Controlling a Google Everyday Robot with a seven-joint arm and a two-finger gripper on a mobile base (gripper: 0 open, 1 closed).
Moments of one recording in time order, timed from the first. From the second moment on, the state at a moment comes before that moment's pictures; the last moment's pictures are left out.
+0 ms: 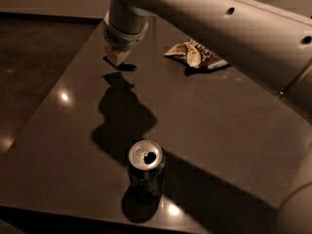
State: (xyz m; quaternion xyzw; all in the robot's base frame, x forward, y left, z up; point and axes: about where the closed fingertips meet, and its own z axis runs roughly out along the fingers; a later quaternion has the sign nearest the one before) arm 0.637 0.102 0.916 -0.45 0.85 0.06 0.26
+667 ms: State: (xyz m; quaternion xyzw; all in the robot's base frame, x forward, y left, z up) arm 0.588 0.046 0.933 -0.49 0.83 0.06 0.25
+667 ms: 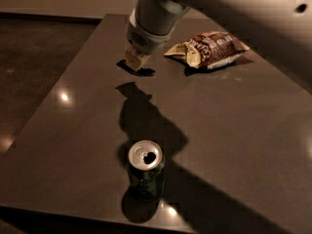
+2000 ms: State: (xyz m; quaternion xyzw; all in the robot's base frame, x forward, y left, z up) arm 0.510 0.010 0.921 -0.64 0.72 0.17 0.21
